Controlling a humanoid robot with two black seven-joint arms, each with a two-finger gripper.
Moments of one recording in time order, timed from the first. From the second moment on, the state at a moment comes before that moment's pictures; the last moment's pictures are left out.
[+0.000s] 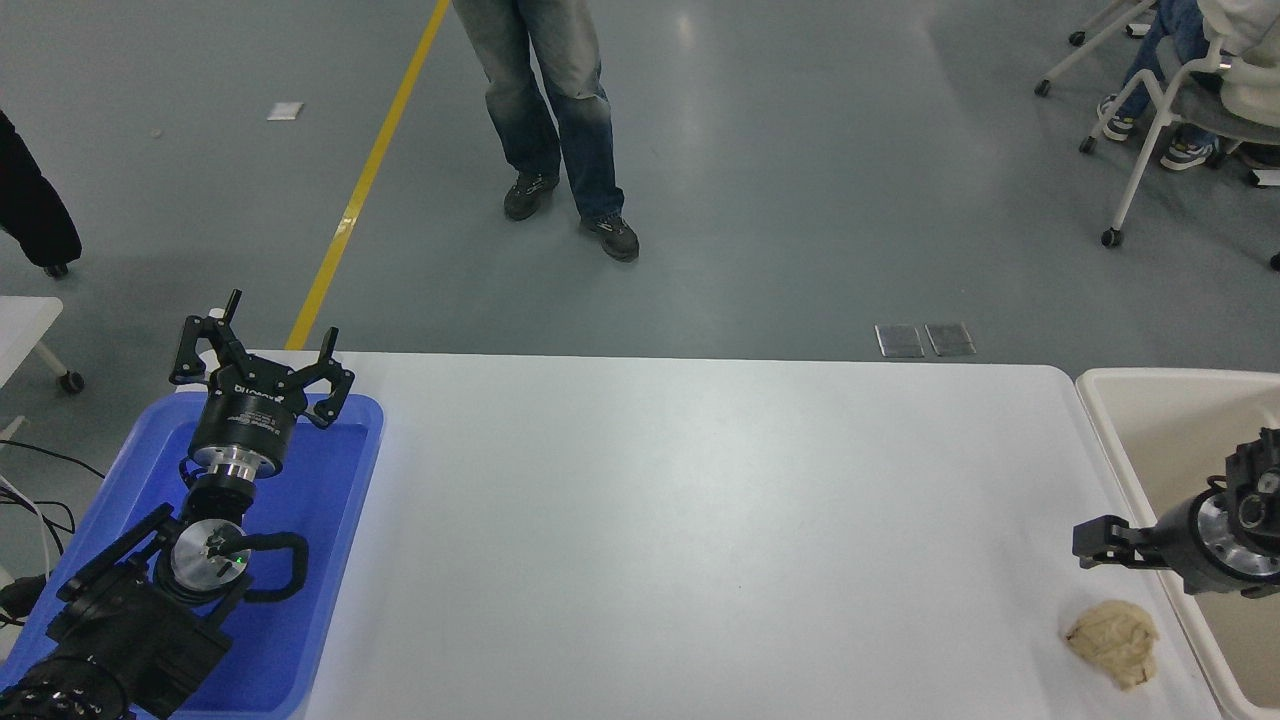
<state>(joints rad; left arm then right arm) -0.52 0.25 -1.00 -0.52 -0.07 -0.60 -0.42 1.22 -0.75 -0.85 1.09 -0.56 0.25 -0.13</state>
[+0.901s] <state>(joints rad) -0.52 0.25 -1.00 -0.52 -0.07 -0.60 -0.42 0.98 -0.75 -0.66 1.01 -0.56 0.17 -0.12</state>
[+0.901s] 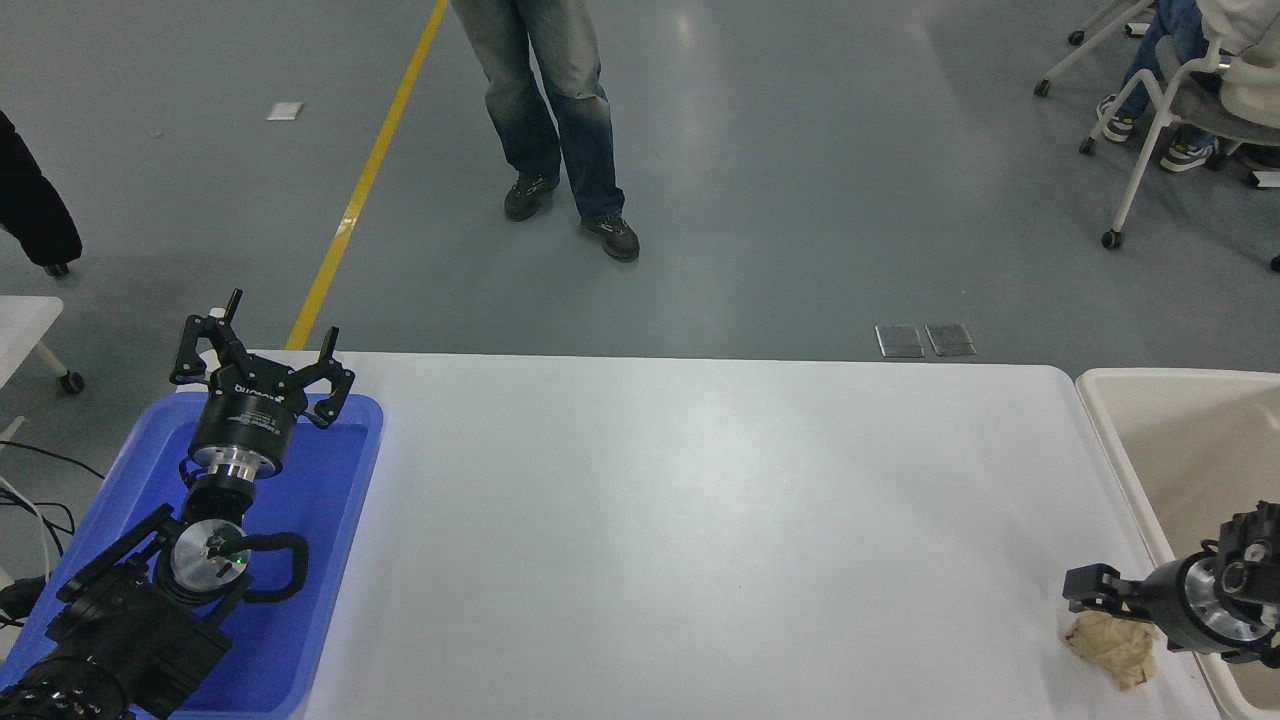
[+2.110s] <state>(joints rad) -0.52 0.25 -0.99 -0.52 -0.07 -0.60 -0.42 1.41 -0.92 -0.82 1.17 -0.76 0.26 -0.13</state>
